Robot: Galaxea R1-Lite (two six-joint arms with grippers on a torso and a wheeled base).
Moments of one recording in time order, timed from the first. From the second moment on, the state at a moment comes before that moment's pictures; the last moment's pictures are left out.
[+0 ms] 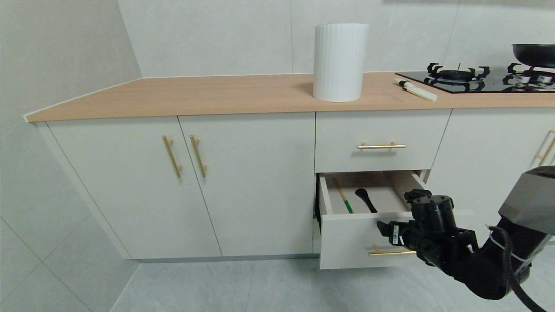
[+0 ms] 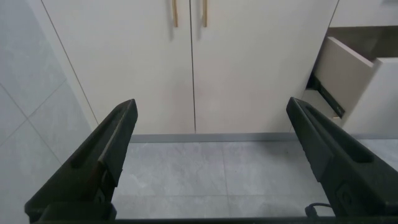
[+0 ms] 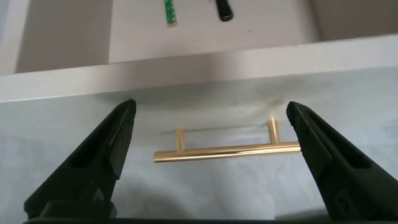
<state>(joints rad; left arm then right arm) 0.00 0.00 0.00 0.00 0.02 0.00 0.36 2.12 -0.60 -0.98 -0.34 0.30</state>
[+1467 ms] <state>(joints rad) 0.00 0.00 0.00 0.00 0.02 0.00 0.29 2.48 -1.13 -1.00 -0.34 0.21</state>
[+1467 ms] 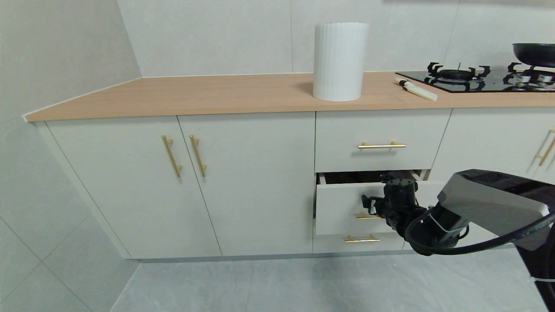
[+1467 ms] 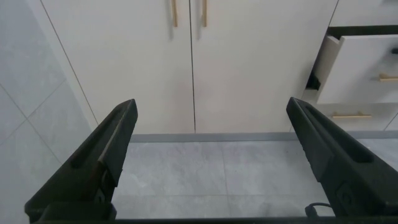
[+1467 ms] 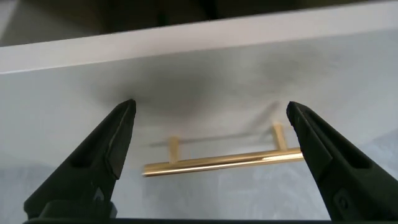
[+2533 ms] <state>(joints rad) 0.00 0.00 0.00 0.00 0.02 0.00 0.20 2.68 -1.42 -1.06 -0.45 0.20</state>
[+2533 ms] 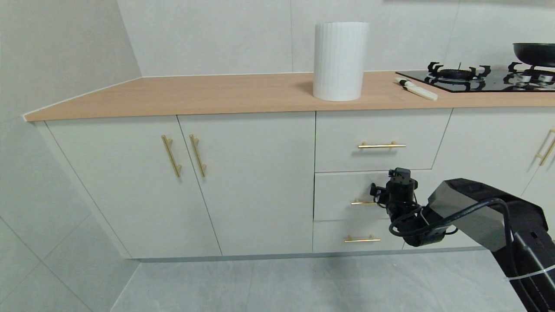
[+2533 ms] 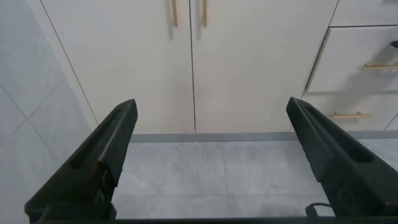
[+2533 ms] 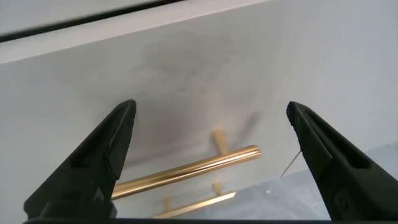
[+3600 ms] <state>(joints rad) 0.00 0.00 0.00 0.00 0.02 0.00 0.17 2.72 -1.50 -1.06 -0.47 0.20</state>
